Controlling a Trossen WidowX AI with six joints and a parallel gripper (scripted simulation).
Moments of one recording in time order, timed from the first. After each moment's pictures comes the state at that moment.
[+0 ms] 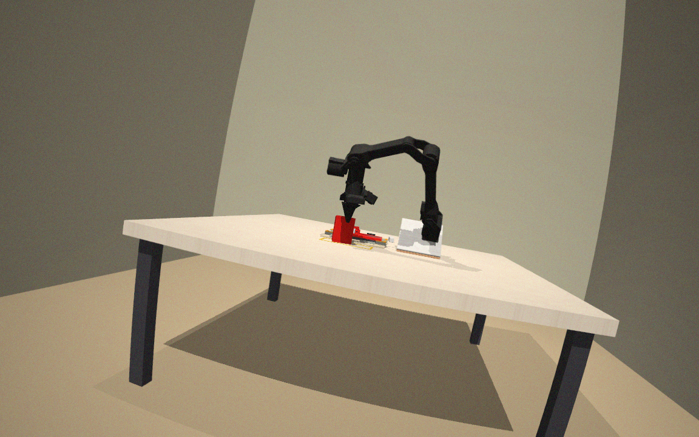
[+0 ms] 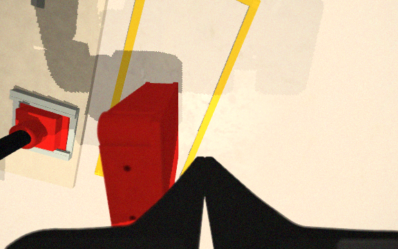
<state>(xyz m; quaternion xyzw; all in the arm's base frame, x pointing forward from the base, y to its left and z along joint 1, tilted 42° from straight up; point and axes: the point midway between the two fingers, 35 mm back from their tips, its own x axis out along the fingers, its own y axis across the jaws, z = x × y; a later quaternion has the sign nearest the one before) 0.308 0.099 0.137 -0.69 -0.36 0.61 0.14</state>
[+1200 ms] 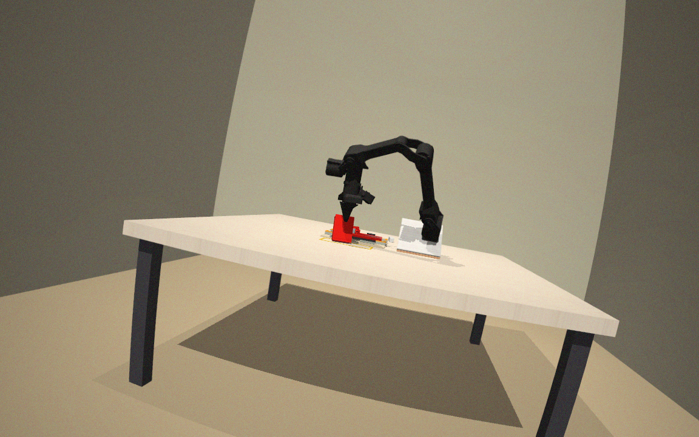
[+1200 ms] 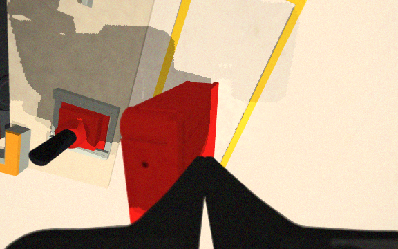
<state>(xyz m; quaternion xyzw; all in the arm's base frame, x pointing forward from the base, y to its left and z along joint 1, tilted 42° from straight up) 0.321 0.076 0.115 -0.69 -0.36 0.61 0.14</state>
